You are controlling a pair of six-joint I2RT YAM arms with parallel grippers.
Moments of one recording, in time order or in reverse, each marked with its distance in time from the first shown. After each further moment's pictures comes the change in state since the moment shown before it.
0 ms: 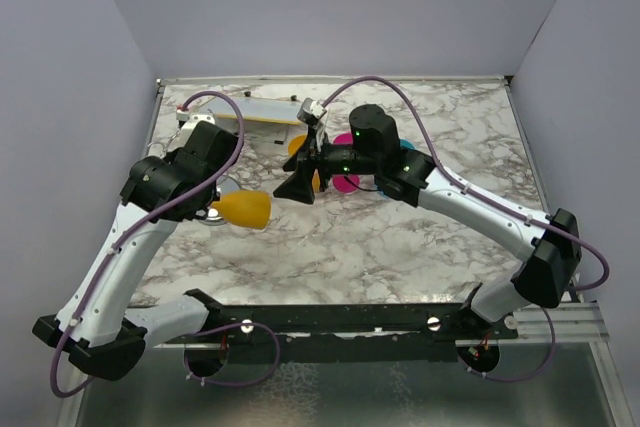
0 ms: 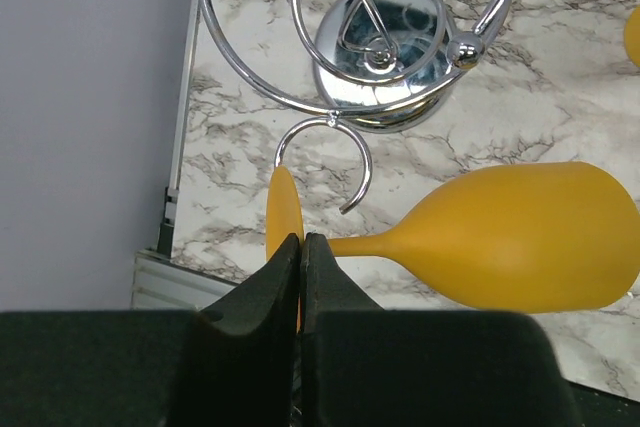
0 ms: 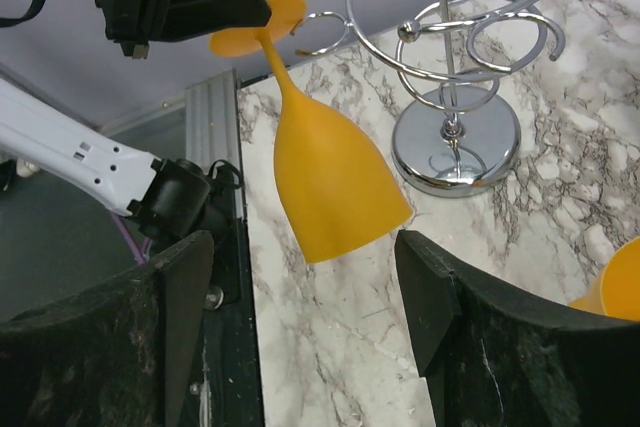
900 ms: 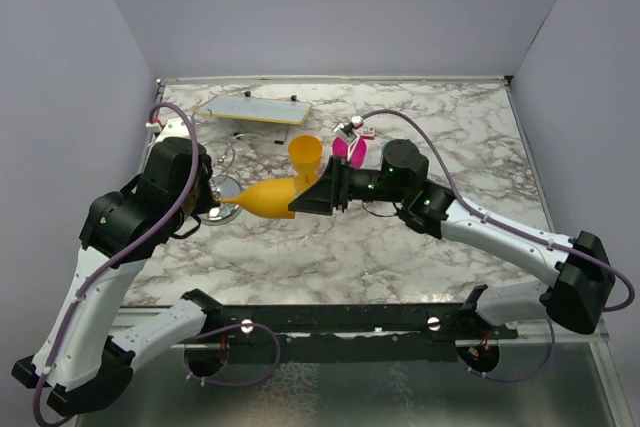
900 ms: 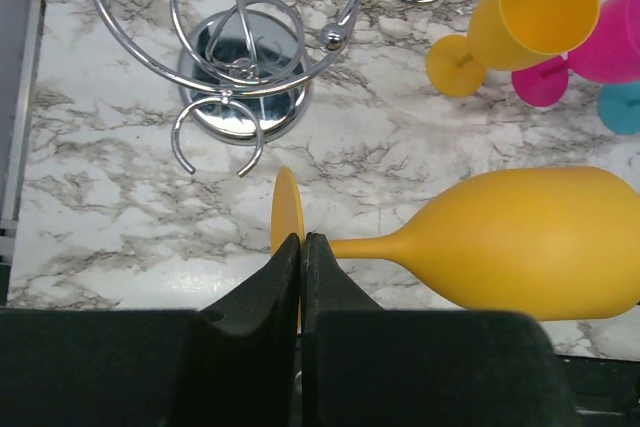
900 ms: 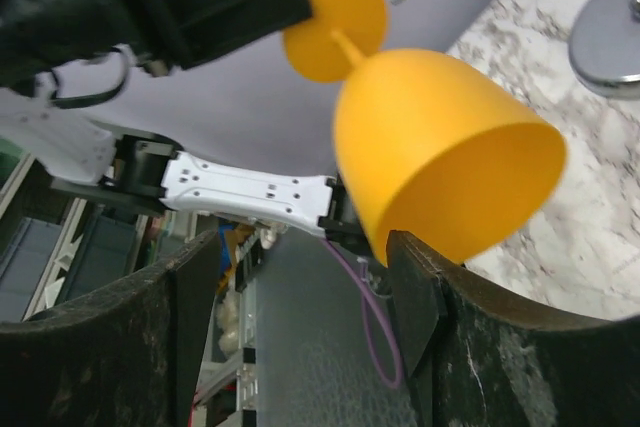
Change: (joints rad) left arm 0.000 -0.183 -0.012 0.107 0.222 -0.094; right arm 0.002 -0.185 -0.374 0.339 -0.010 0.748
